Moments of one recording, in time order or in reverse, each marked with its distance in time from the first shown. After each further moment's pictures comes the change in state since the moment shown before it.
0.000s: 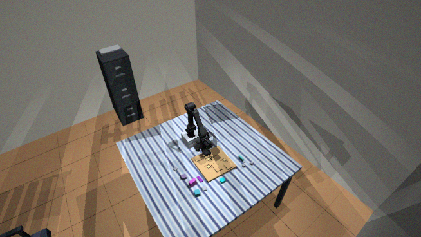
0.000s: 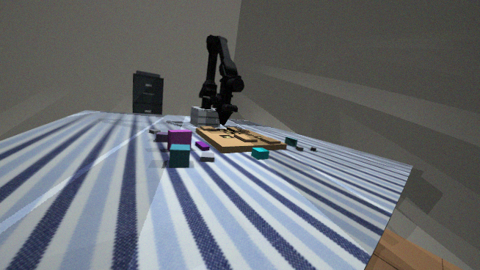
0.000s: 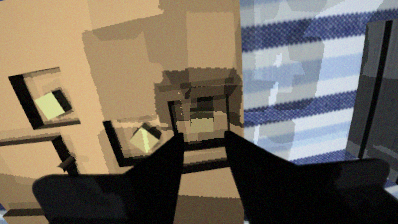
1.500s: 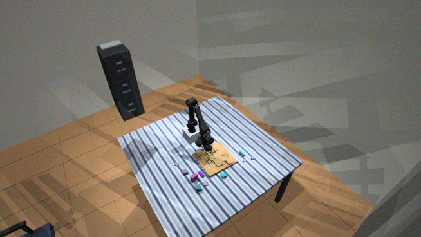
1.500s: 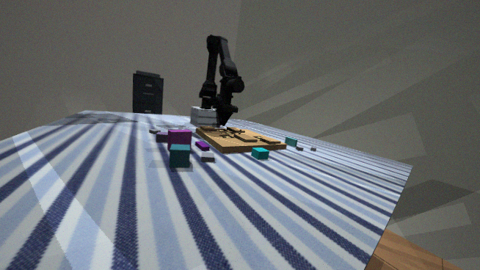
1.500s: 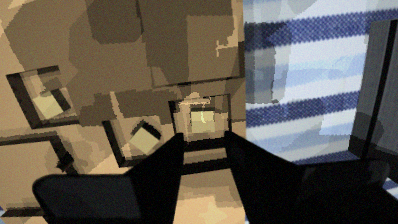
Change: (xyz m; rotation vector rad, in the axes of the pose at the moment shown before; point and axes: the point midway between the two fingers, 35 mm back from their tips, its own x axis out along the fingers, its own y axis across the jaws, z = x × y) arm 0.003 0.001 -0.001 -0.004 0.000 0.001
